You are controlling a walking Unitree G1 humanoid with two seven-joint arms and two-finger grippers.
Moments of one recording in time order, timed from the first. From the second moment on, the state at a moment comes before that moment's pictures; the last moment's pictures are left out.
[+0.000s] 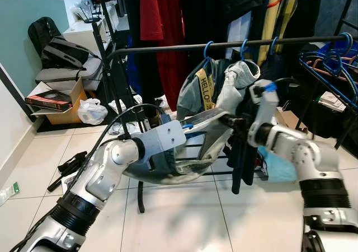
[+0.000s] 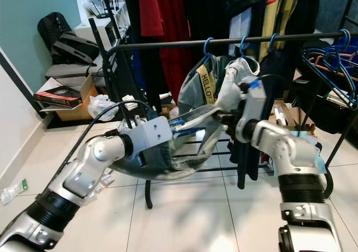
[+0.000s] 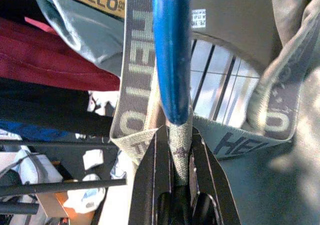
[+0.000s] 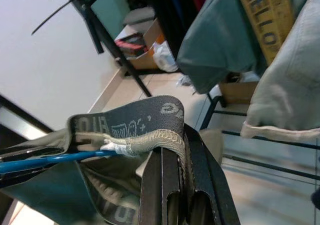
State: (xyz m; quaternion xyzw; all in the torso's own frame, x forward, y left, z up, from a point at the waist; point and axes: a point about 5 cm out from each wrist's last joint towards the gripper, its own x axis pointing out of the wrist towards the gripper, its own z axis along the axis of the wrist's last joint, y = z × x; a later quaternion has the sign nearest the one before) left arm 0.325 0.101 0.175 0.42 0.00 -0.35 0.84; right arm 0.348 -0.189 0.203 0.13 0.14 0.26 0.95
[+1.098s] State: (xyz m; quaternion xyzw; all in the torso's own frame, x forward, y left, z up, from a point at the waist) left arm 0.320 0.077 0.168 0.32 0.01 -0.36 0.87; right arm 0.347 -0.151 0.190 0.09 0.17 0.28 0.94
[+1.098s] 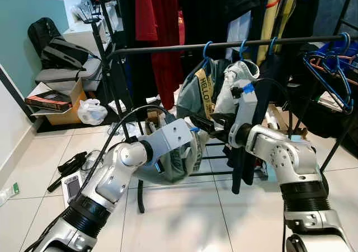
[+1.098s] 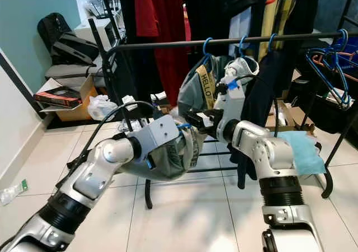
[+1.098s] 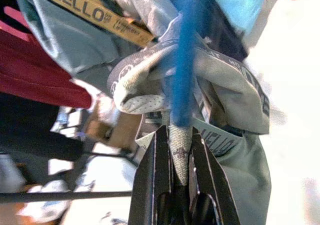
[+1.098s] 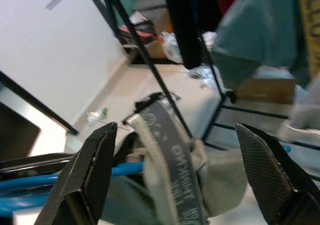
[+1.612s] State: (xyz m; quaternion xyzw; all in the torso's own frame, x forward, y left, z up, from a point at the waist) left arm 0.332 0.100 0.166 0.17 0.03 -0.29 0.94; right arm 0.352 -0.214 0.222 0.06 0.04 0.18 0.98
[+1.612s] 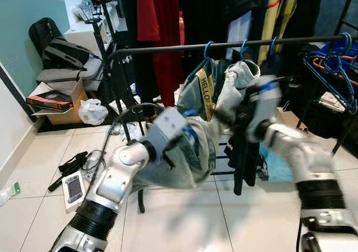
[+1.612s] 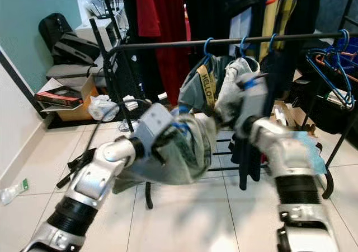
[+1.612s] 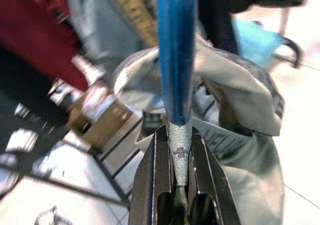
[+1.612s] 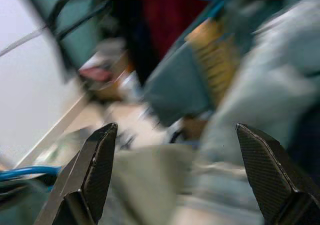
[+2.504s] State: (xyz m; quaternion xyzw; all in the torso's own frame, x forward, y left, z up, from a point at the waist) left arm 0.332 0.163 0.167 -0.02 -0.04 -0.09 0.99; right arm 0.310 -0.175 0.105 0.15 0.14 0.19 0.96
